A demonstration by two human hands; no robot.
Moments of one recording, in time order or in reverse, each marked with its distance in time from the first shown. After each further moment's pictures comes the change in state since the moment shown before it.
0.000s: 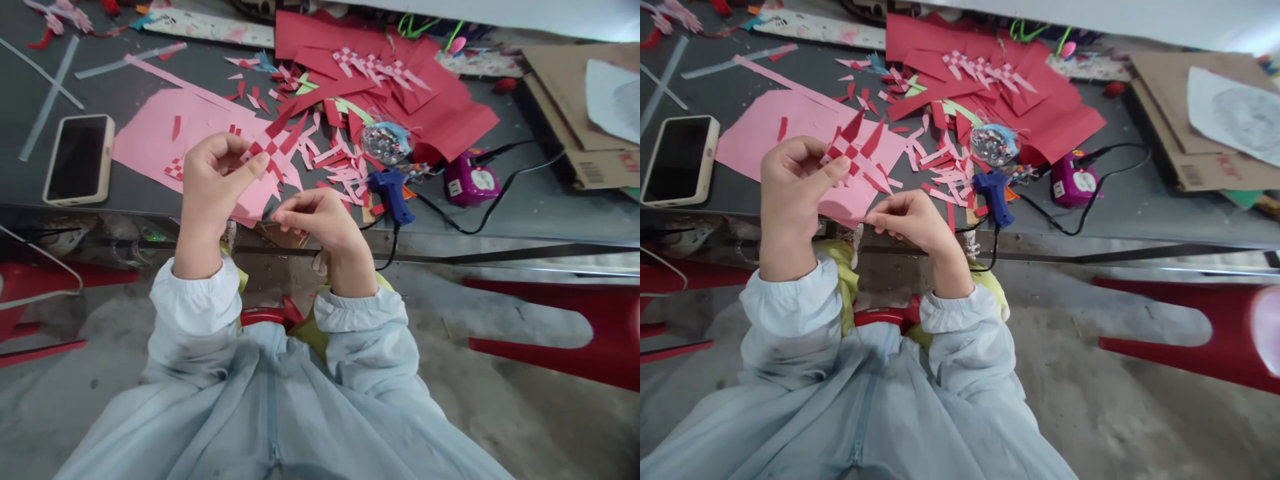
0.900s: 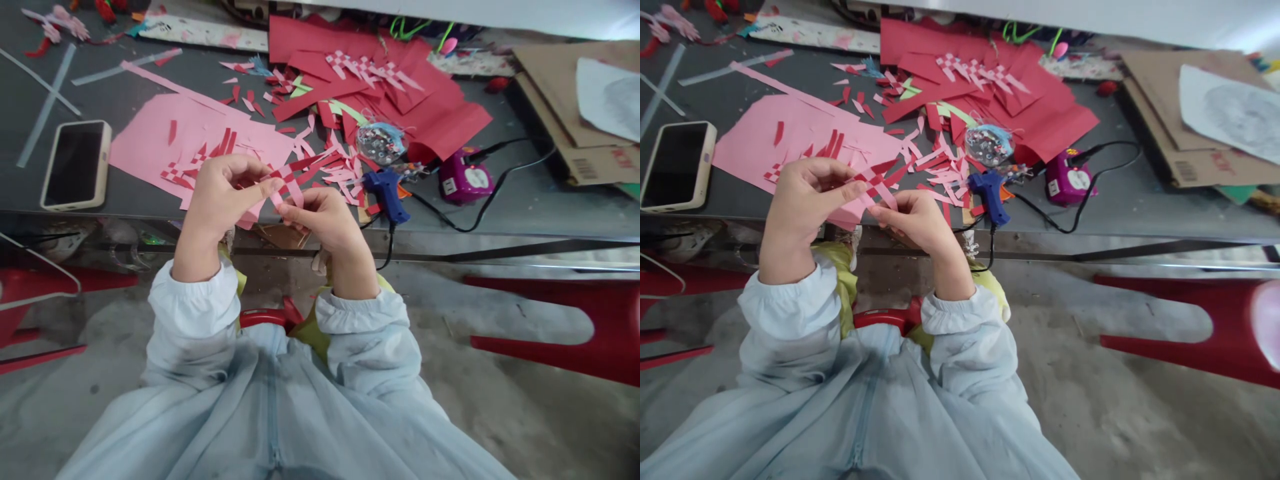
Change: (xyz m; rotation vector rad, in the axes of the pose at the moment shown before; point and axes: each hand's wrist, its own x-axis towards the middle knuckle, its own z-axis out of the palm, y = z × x) left_hand -0.010 0.014 0.003 0.173 -0.235 -0.088; right_hand -0.004 0.001 -0.004 -0.115 0.170 -0.072
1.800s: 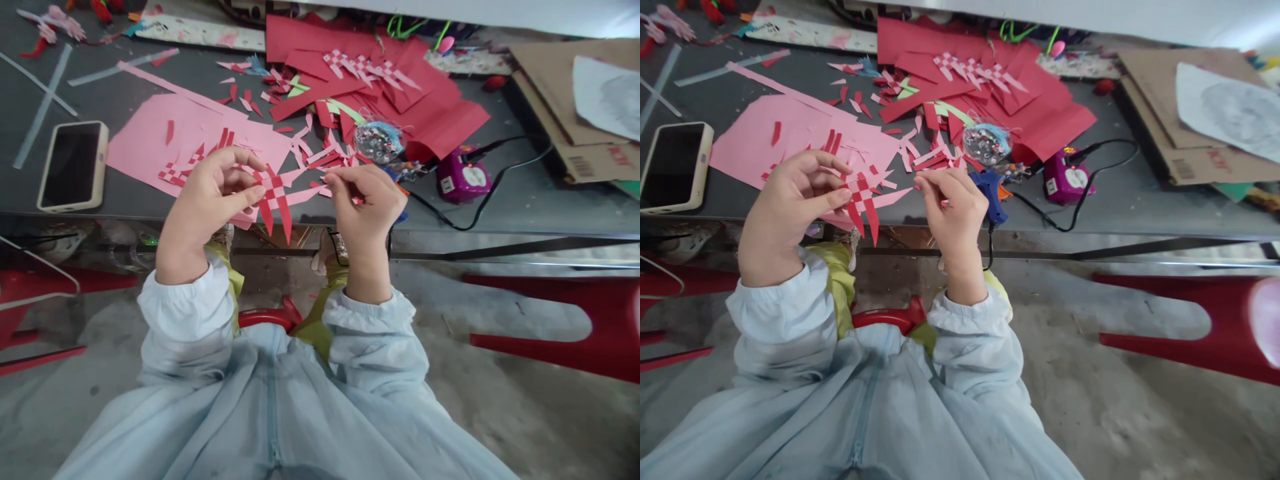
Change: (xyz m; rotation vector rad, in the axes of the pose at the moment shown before) left_hand -0.005 0.004 -0.018 -0.132 -0.156 -0.136; right_hand -0.008 0.005 -0.028 -0.738 0.642 -0.582
